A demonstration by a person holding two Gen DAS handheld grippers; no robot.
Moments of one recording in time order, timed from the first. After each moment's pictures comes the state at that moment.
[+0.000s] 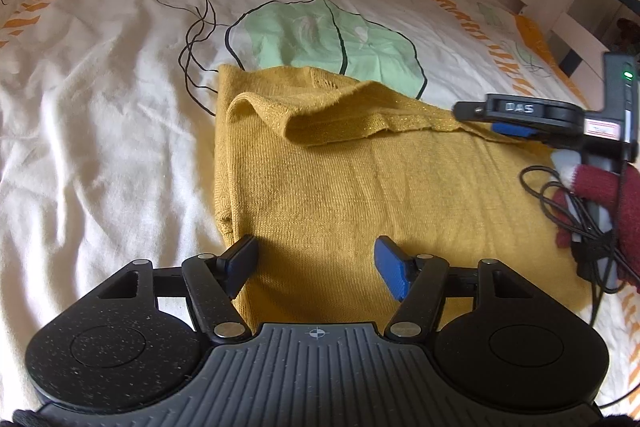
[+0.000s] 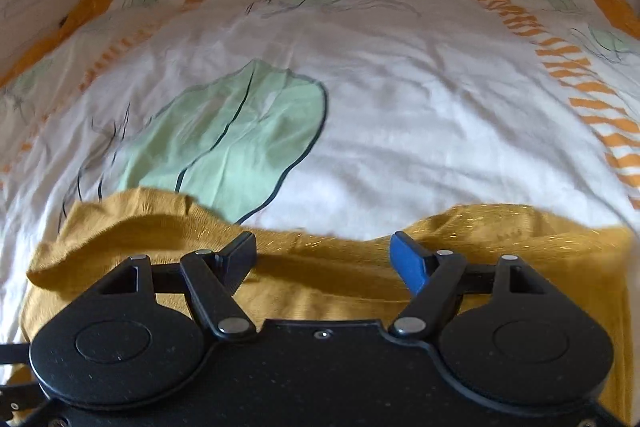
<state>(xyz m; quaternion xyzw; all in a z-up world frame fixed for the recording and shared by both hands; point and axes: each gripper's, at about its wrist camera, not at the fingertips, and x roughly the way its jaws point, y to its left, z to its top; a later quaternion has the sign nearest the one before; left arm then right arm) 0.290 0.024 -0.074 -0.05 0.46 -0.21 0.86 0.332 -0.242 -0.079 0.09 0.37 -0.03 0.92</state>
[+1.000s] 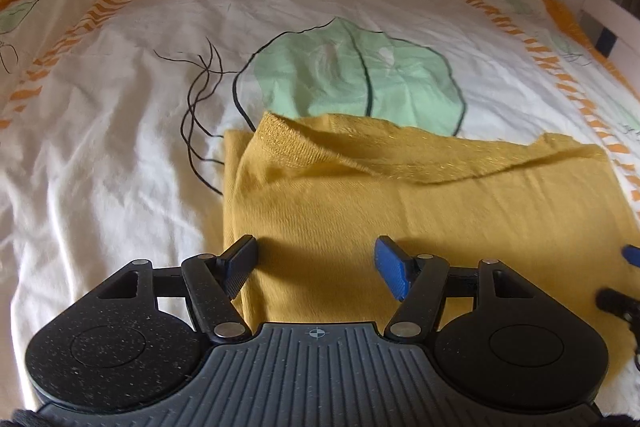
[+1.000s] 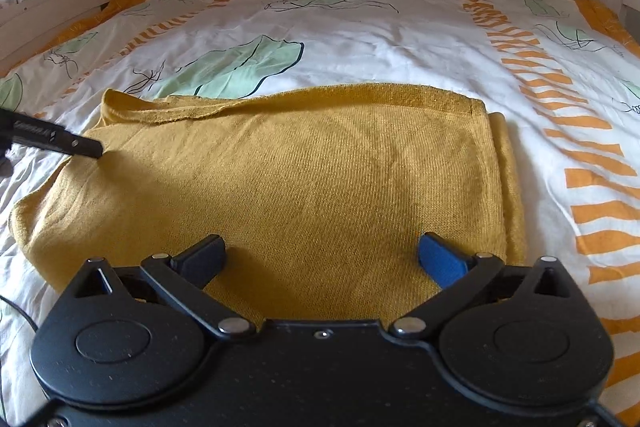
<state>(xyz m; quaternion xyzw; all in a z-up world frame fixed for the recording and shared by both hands) 0.342 -0.015 -0.066 0.03 0.44 -0.15 0.88 0.195 -0.279 -0.099 0.05 0.35 0.01 0.93</state>
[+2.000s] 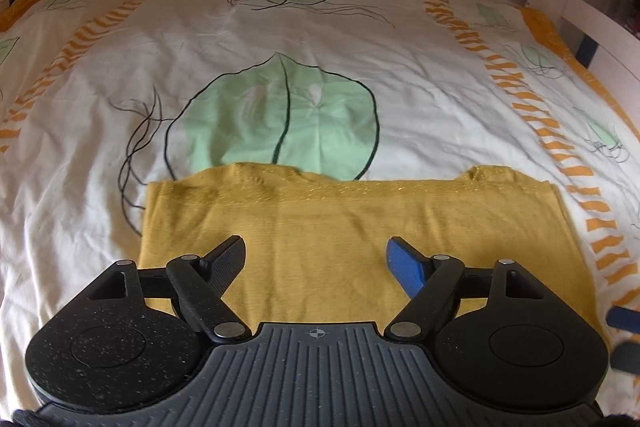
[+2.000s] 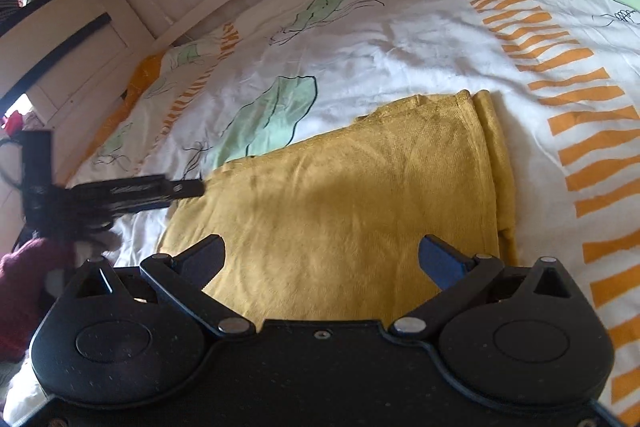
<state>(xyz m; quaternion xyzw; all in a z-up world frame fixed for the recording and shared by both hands) 0.319 -0.094 -0.019 0.03 0.42 -0.16 0.89 0.156 -0.319 -0.041 0.25 0.35 0.05 0.90</state>
